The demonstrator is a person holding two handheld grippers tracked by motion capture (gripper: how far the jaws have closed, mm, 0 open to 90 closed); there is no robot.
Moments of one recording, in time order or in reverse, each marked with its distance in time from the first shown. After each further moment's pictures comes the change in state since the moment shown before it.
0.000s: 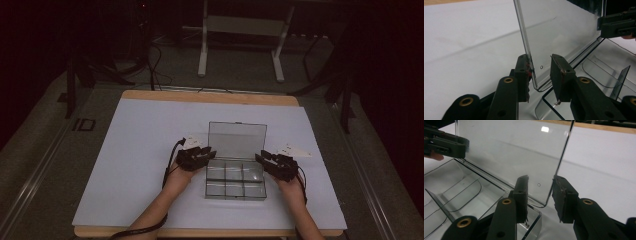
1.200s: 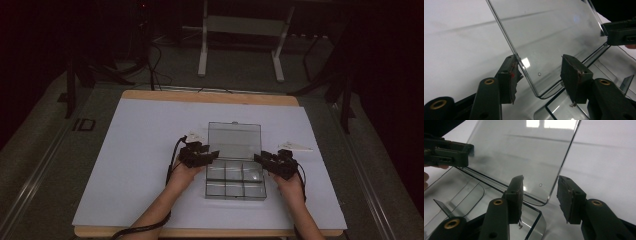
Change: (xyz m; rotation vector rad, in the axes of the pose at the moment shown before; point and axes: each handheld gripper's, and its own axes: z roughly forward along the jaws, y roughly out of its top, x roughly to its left) left arm 0.004 0.006 0.011 0.061 0.010 -0.129; right arm -0.009 0.003 0.006 0.067 0.040 0.168
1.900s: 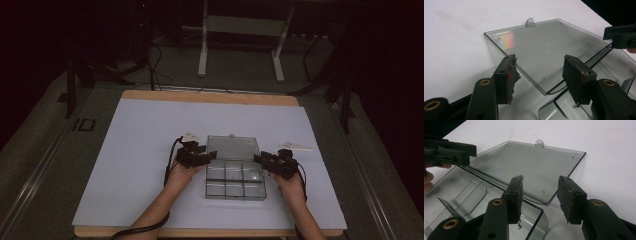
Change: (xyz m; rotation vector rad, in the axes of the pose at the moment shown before) left arm 0.005 -0.003 -0.005 0.002 0.000 -0.030; right arm -0.001 0.001 -0.001 0.019 0.020 0.013
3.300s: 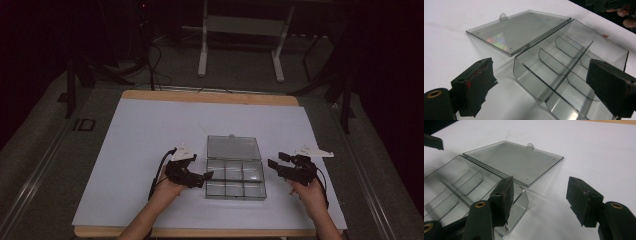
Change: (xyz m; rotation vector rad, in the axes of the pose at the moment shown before) left arm -0.022 -0.028 -0.055 -0.007 -0.082 0.200; right arm -0.010 -0.003 -0.052 -0.032 -0.035 -0.126
